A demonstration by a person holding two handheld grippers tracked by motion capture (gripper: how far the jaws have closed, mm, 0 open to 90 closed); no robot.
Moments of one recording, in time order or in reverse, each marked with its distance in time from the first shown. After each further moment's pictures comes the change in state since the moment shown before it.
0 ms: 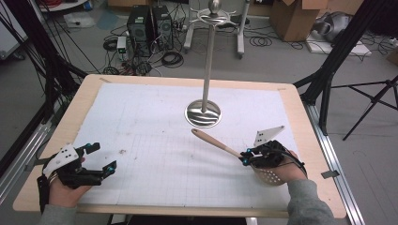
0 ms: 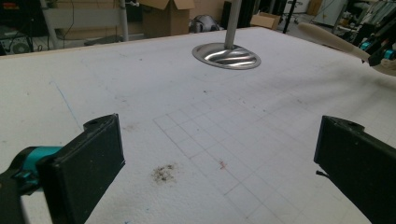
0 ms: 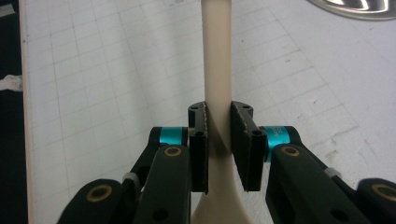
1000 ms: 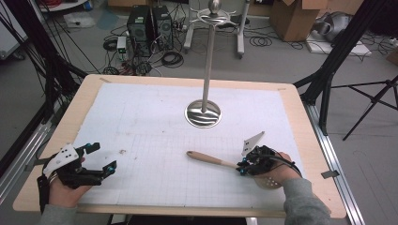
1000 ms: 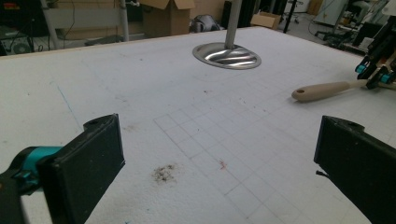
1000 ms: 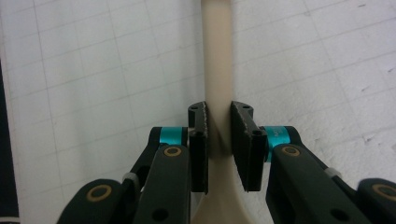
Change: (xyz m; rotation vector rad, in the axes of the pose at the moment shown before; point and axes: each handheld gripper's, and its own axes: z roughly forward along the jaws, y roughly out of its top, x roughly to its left) left arm 0.000 0.001 0.000 0.000 0.003 0.003; right arm 0.007 0.000 0.030 0.240 0.053 -0.084
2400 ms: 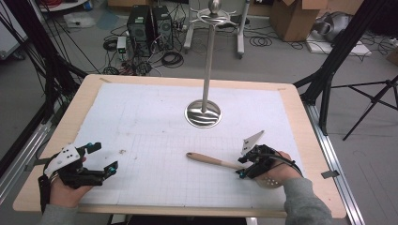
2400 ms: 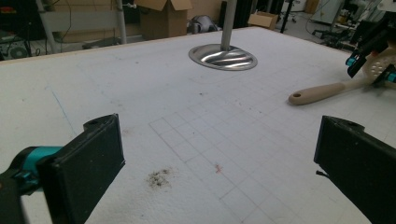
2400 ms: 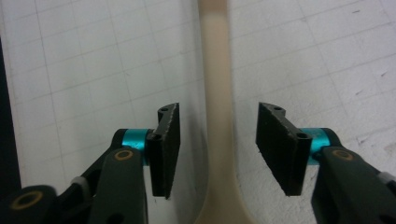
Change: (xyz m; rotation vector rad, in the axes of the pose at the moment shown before) left arm -0.004 0.002 0.002 0.001 -0.010 0.015; right arm 0.002 0.005 -0.003 0.010 -0.013 0.001
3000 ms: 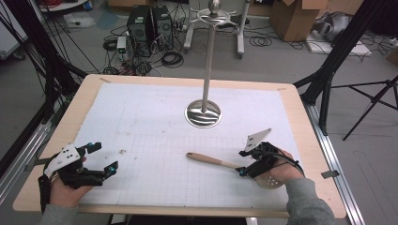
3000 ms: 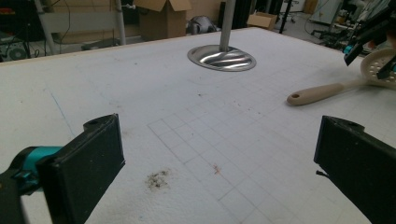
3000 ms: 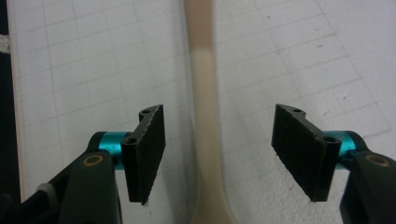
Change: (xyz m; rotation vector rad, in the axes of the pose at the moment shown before) left arm -0.001 0.001 0.000 -0.006 -0.003 0.003; right arm -0.001 0.000 -0.012 -0.114 -0.033 -0.002
